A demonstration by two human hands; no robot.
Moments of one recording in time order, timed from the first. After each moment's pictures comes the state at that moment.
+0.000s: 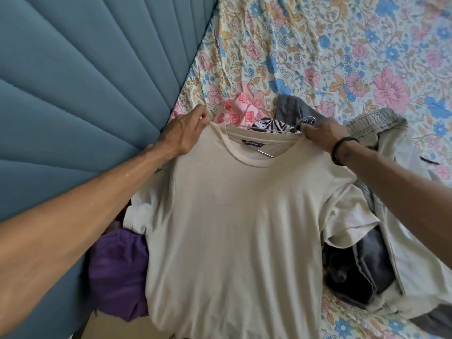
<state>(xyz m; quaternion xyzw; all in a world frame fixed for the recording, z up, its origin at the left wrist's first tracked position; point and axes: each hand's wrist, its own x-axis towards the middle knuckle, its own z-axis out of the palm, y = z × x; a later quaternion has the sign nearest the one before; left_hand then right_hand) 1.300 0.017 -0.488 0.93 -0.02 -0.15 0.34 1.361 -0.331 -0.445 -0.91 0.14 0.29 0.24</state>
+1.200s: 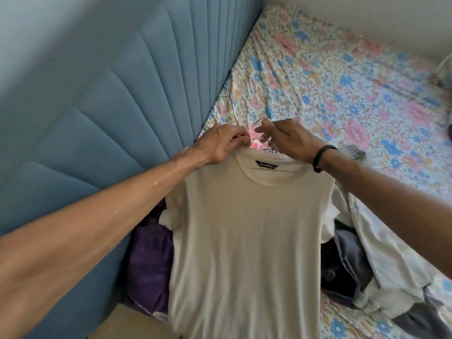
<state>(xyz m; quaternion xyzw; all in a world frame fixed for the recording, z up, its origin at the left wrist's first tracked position) 1.261 -0.003 -0.313 0.92 -0.15 -0.10 0.33 1.303 -0.226 -0.280 -0.90 -0.15 0.23 0.33</state>
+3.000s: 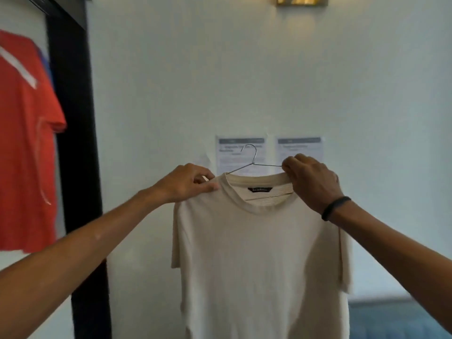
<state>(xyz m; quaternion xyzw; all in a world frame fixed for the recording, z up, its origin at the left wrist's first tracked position) 0.567 0.014 0.369 0.88 0.36 0.31 0.03 0.884 -0.076 0.342 -0.58 -0.62 -0.37 0.37</state>
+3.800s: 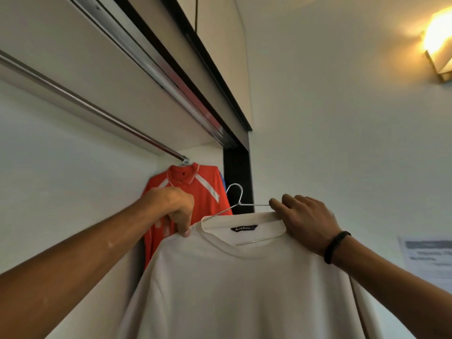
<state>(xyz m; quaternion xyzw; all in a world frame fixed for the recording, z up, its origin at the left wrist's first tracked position) 0.191 -0.055 0.610 0.60 0.79 0.02 -0.14 0.479 0.039 0.525 -0.30 -0.68 -0.54 0.38</state>
